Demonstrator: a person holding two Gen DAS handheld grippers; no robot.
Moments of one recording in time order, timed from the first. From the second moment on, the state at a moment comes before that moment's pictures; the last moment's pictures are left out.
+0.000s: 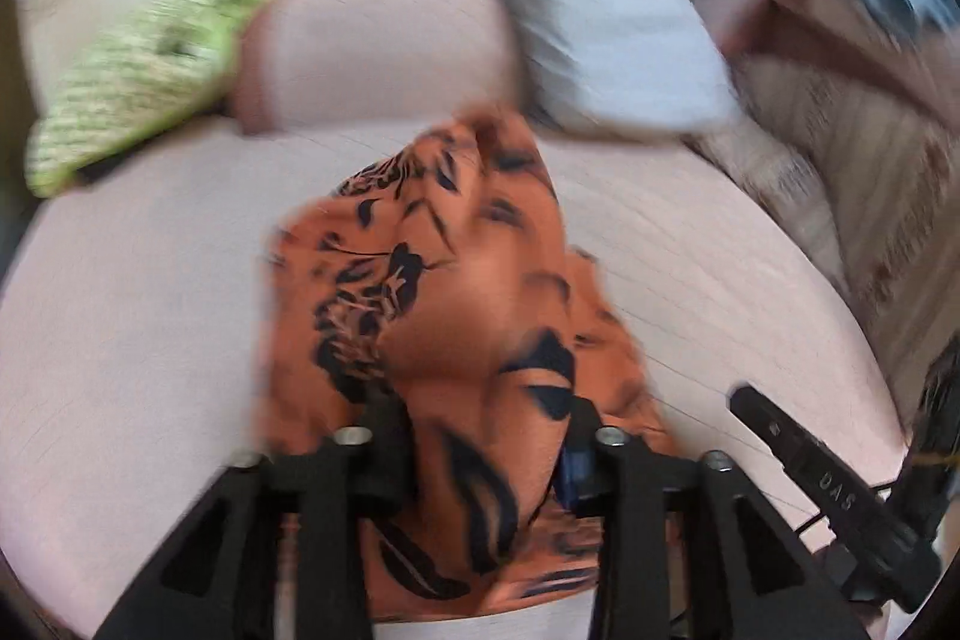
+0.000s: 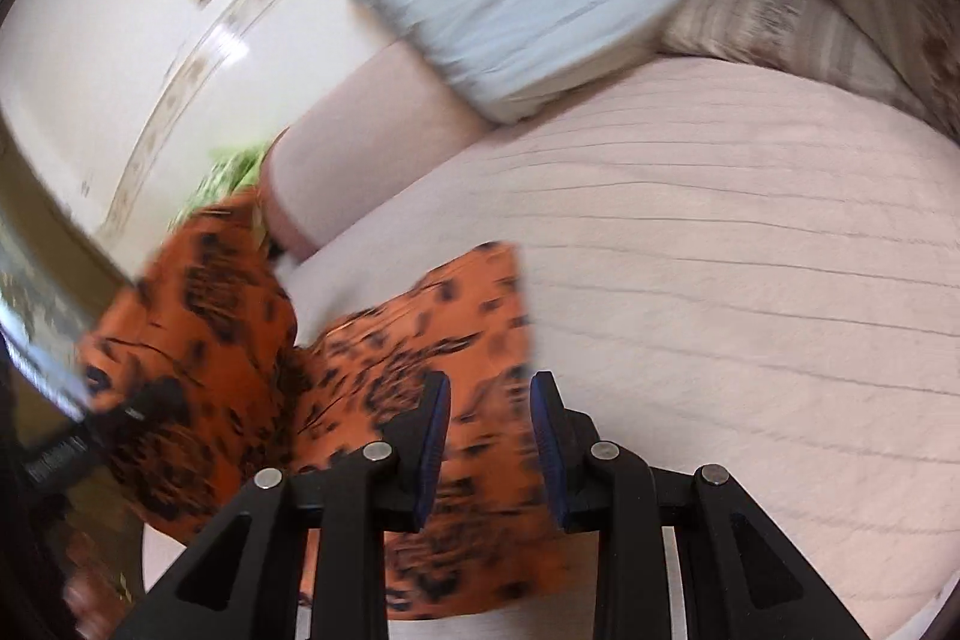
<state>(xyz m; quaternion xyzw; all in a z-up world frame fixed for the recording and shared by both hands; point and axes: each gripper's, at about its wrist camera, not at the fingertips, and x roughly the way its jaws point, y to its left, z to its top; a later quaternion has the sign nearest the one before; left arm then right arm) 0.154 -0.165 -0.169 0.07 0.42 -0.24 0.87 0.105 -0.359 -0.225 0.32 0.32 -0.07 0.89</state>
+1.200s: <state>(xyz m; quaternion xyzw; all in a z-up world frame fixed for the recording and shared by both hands) 0.108 -0.056 -0.210 0.03 0.45 -0.17 0.88 0.136 -0.303 -0.225 0.34 0.36 0.02 0.87</state>
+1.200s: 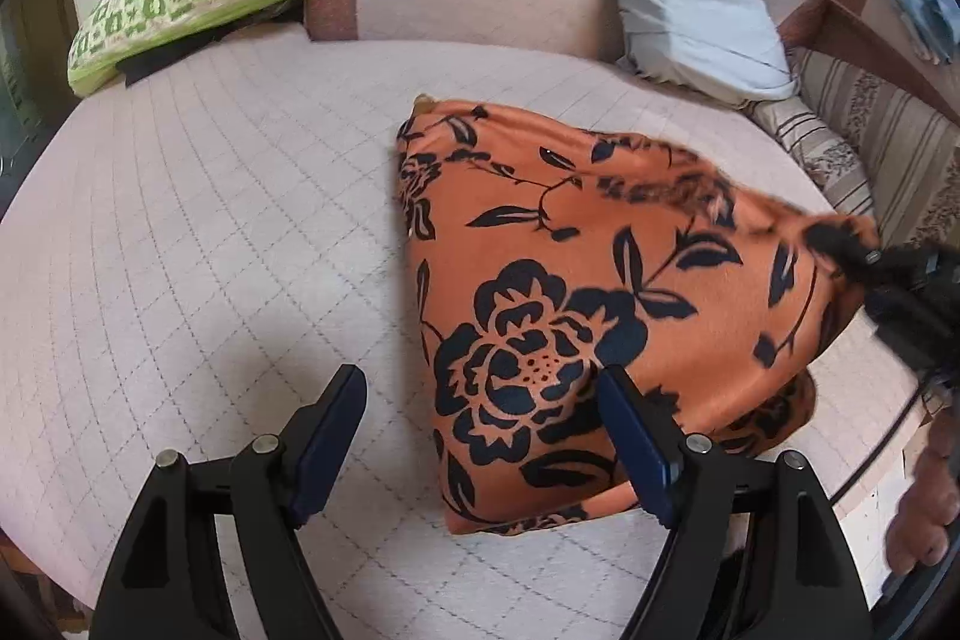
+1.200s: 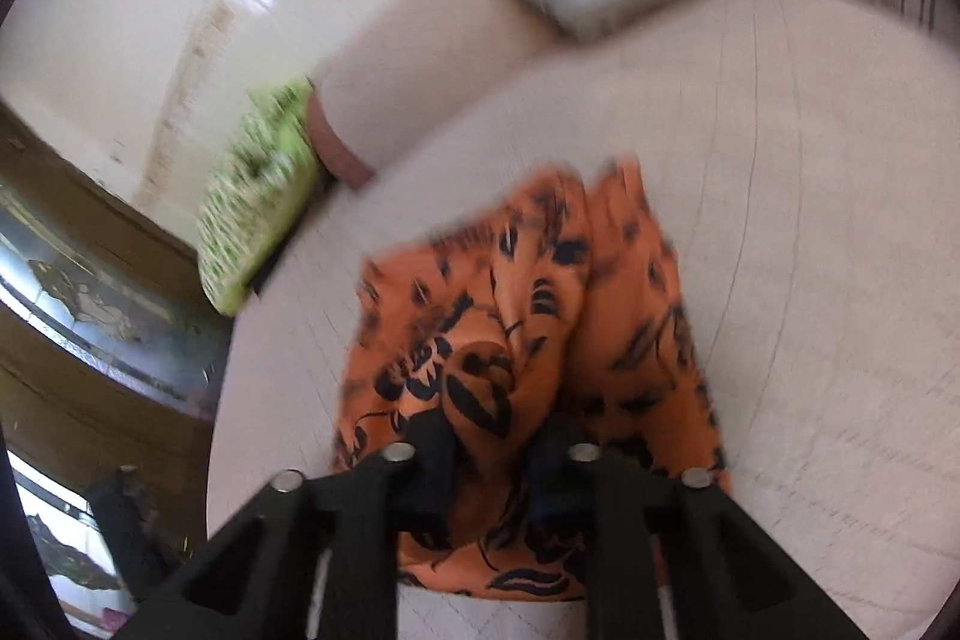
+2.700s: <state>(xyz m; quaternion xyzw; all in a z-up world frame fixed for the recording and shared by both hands) 0.105 -0.064 -0.208 0.06 0.44 -0.18 0.88 0.214 -0.335 -0.249 0.29 0.45 0.03 0.84</state>
